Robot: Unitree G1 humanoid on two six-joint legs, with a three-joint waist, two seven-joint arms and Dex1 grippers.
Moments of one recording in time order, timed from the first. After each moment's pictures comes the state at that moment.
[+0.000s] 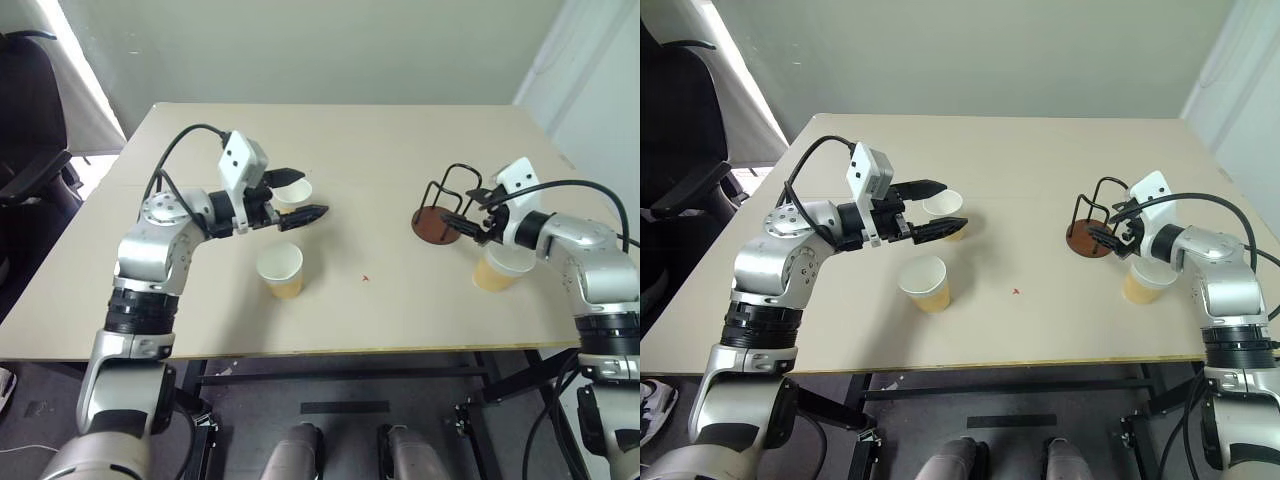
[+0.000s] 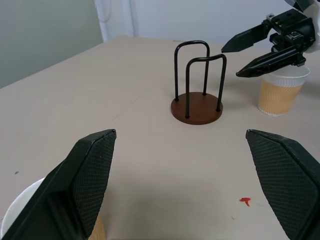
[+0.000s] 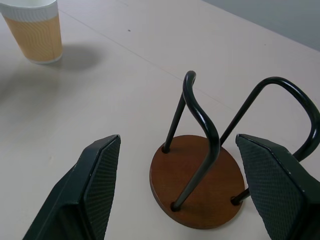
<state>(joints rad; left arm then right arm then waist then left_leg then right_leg) -0.80 0.59 0.01 0.16 -0.39 0.47 -0.98 -0.66 -0.68 -0.05 0.15 0.23 0.51 0.76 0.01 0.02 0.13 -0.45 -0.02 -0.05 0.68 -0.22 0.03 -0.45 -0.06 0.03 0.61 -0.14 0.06</state>
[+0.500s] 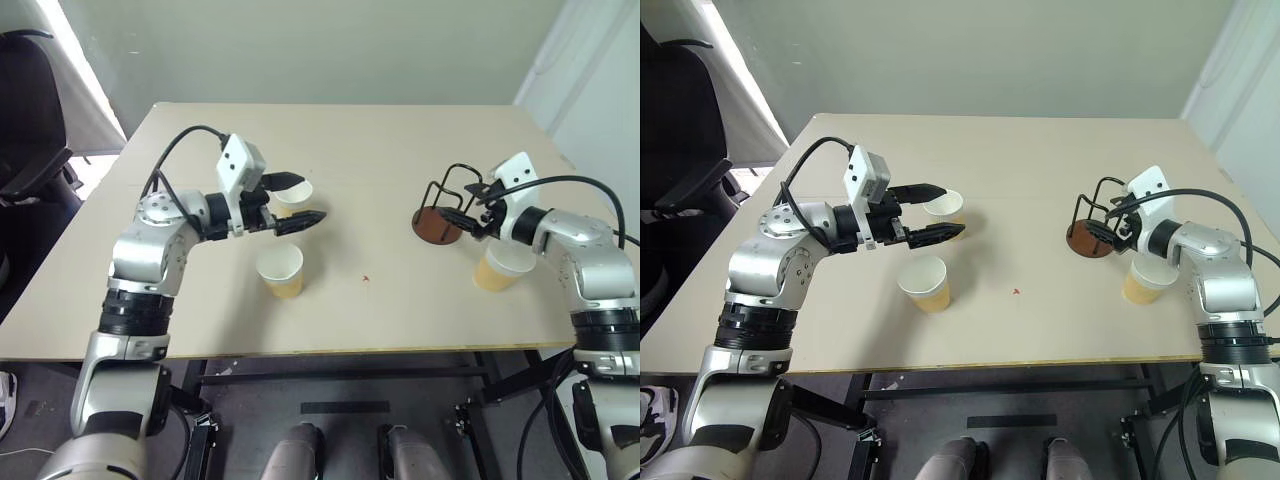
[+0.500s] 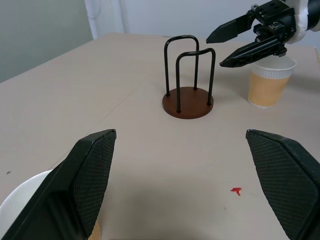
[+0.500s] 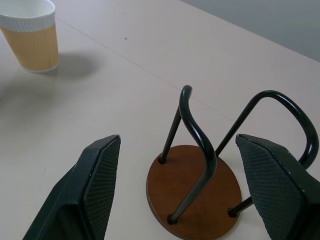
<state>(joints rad) -0.79 0.60 0.01 0.16 -0.39 0.46 -1.04 -0.68 -0.67 -0.05 0.17 0.22 0.49 0.74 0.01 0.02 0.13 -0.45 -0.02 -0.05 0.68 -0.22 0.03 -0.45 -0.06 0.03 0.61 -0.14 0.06</state>
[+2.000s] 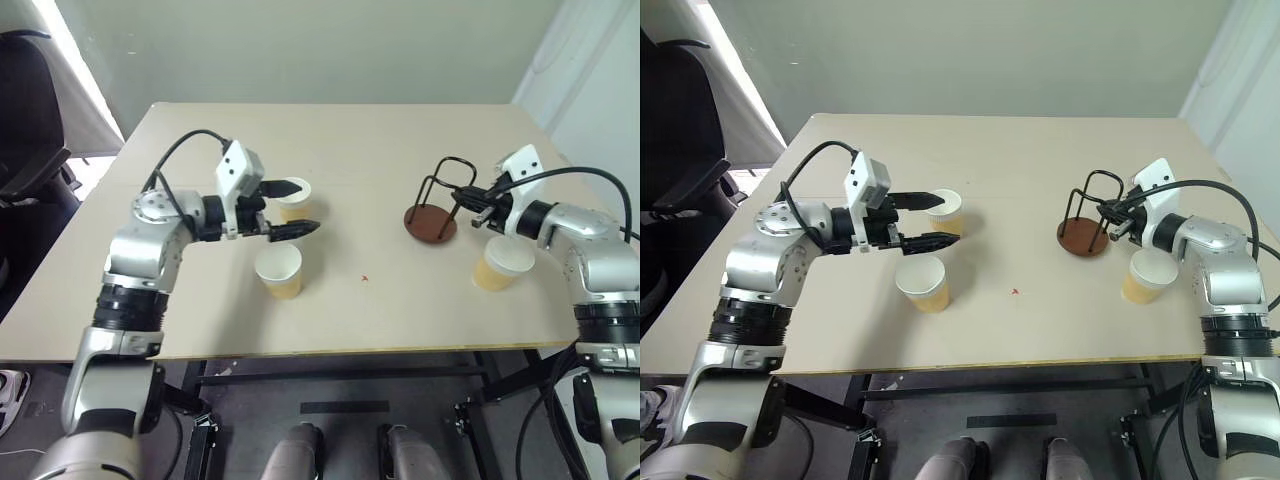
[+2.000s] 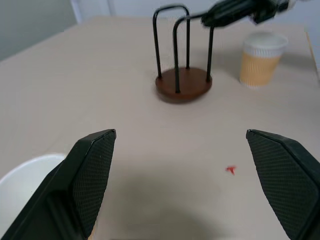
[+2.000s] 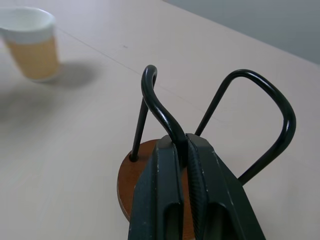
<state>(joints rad) -0.81 0.66 -0.03 0.24 -0.35 0.43 -1.14 -0.72 -0.68 -0.07 0.18 0.25 0.50 0.79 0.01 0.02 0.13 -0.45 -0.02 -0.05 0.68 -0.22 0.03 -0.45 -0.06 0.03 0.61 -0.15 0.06</state>
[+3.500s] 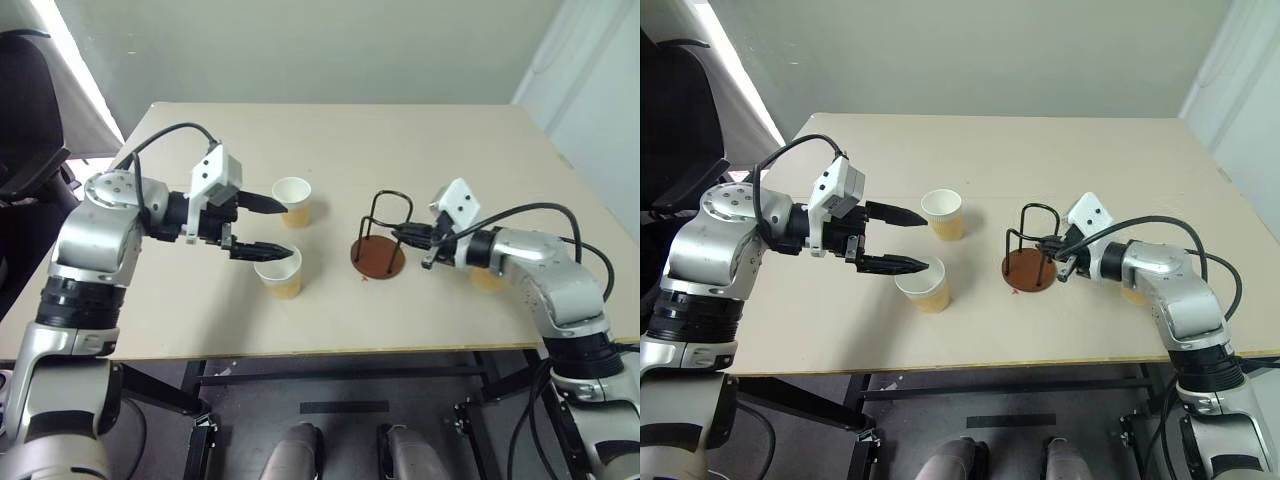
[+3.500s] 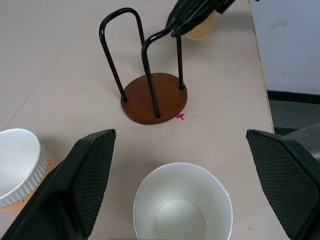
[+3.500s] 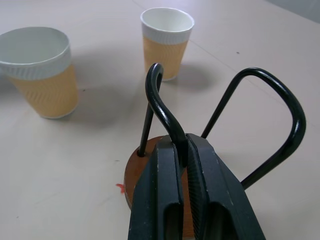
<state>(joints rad) -0.82 0.84 -0.07 0.16 -0.35 0.49 -1.42 -0.60 -0.60 0.09 -0.17 0.29 0.66 0.82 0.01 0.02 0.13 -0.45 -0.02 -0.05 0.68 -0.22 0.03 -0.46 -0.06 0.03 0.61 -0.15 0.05</state>
